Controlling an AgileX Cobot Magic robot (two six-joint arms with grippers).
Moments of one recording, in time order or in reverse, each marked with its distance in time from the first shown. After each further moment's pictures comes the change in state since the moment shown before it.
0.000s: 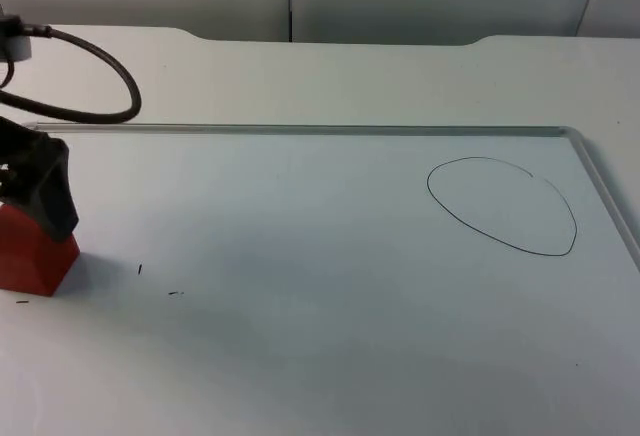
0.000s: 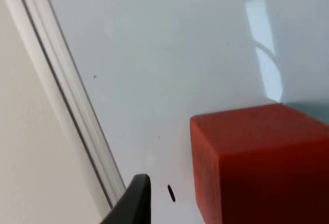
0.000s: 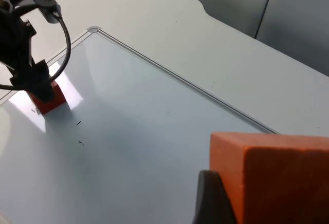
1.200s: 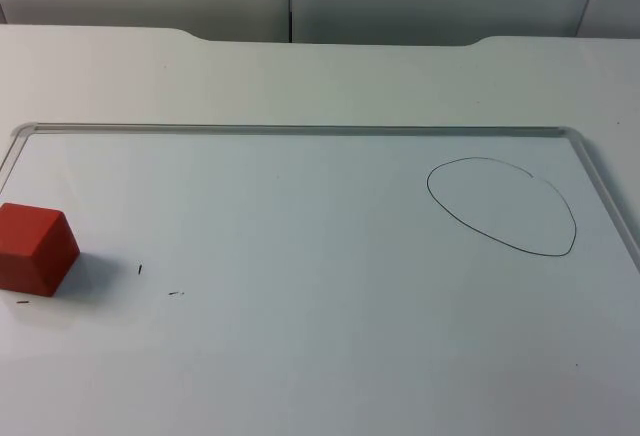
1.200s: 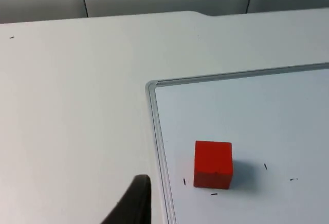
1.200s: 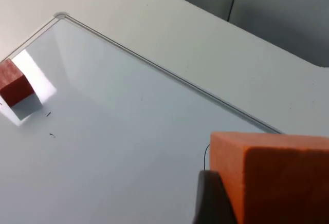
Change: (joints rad) right arm 0.000 0.000 0.000 -0.106 0.020 0.086; left arm 0.022 -1.443 0.353 0.200 0.171 -0.362
